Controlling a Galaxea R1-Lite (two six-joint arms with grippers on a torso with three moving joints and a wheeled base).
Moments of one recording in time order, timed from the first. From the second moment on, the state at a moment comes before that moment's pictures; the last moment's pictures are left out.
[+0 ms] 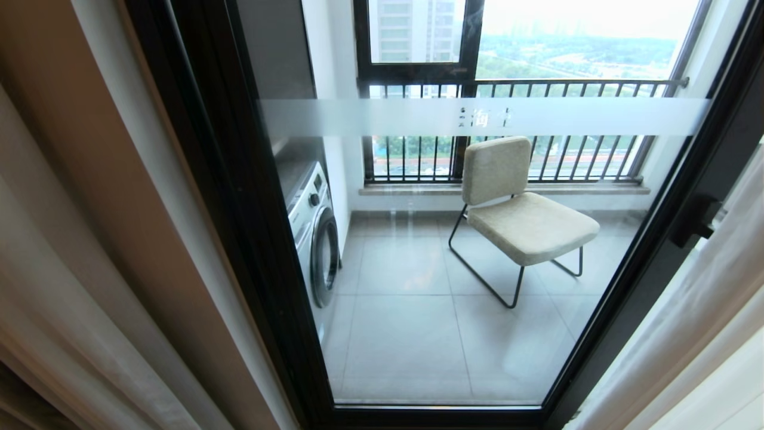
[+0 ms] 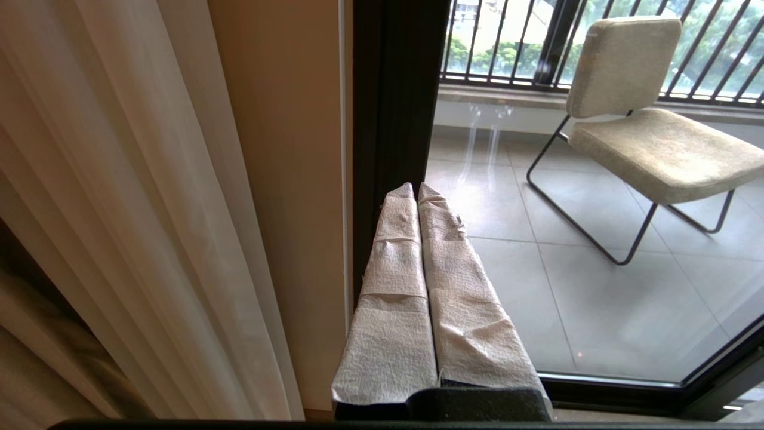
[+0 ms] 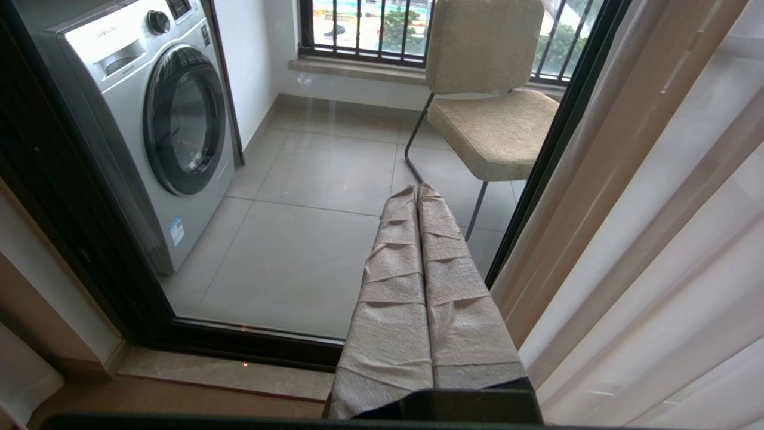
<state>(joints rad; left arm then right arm) 0.00 0.00 0.00 -0.01 0.04 -0.07 0.01 0.00 0.00 0.01 0.06 -0.09</state>
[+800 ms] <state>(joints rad) 0.00 0.00 0.00 -0.01 0.04 -0.07 0.01 0.00 0.00 0.01 0.06 -0.09</state>
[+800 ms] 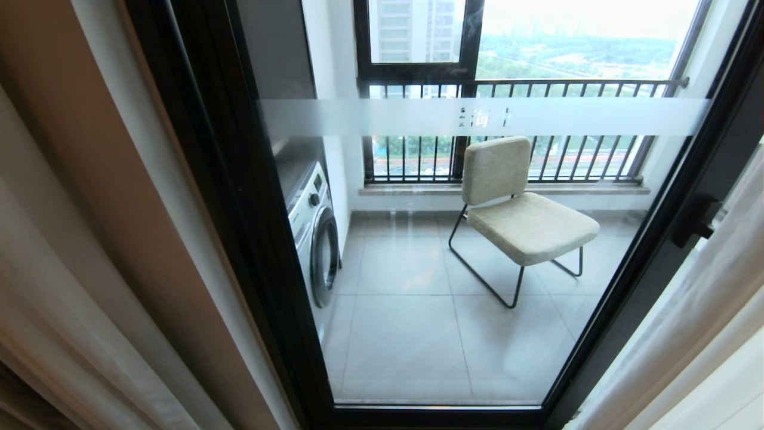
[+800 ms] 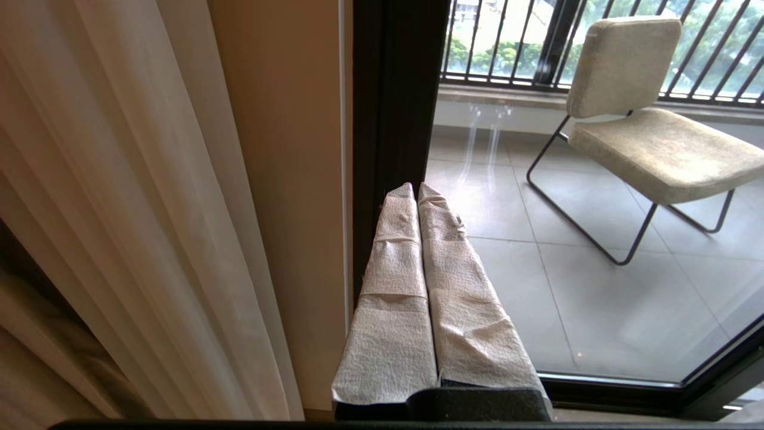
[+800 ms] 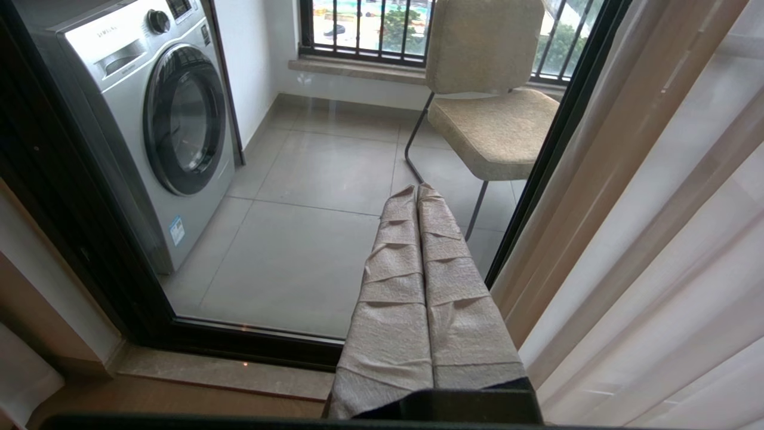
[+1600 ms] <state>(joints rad) 0.00 0.00 0.00 -0.01 0.04 -0.07 0.01 0.00 0.00 0.01 0.06 -0.09</state>
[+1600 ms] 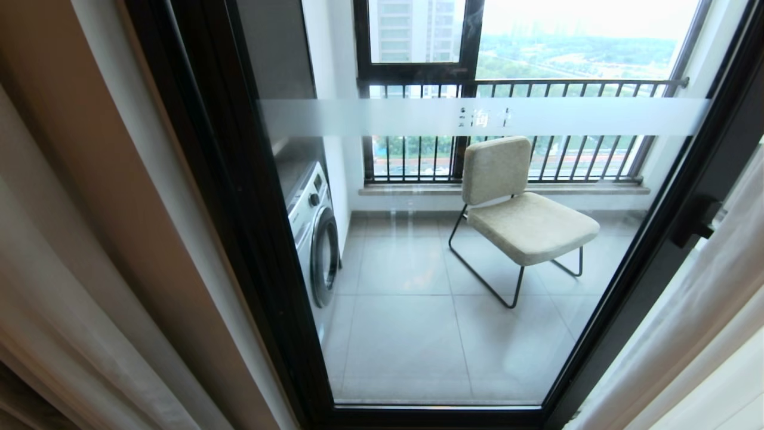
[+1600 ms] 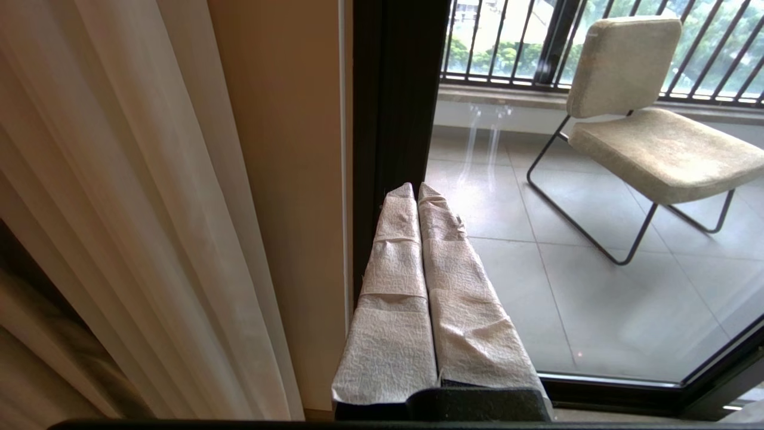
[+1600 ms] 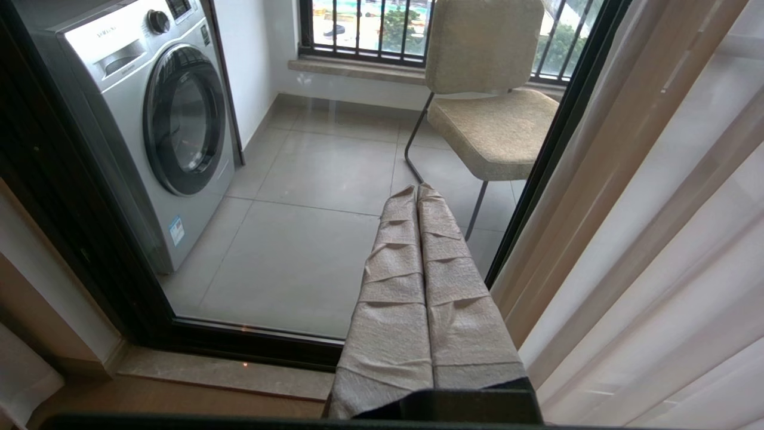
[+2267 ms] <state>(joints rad) 0.00 0.00 0.00 -0.01 0.04 -0.07 0.00 0.00 0.00 0.00 0.06 -0.09</state>
